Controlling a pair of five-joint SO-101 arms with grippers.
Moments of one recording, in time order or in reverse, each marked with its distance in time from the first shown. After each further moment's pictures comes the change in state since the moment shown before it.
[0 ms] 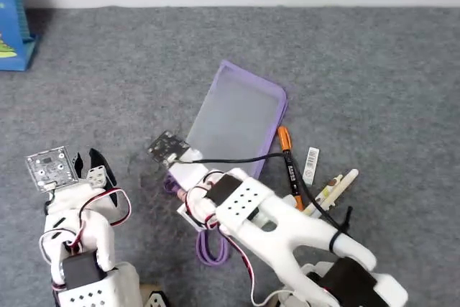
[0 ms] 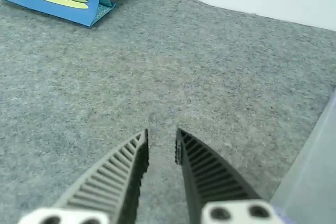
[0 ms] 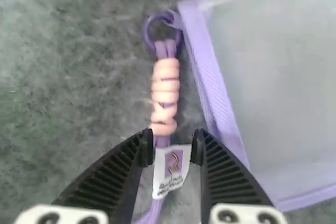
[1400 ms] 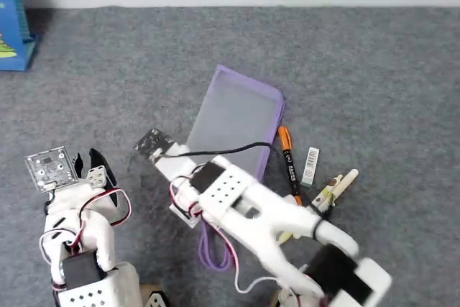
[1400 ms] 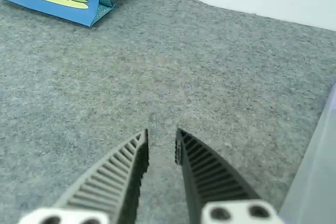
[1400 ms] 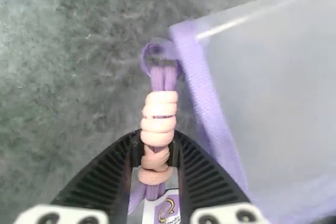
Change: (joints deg) left arm 0.2 0.0 0.0 0.0 0.0; right arm -0.1 4.8 -11.8 11.6 0.6
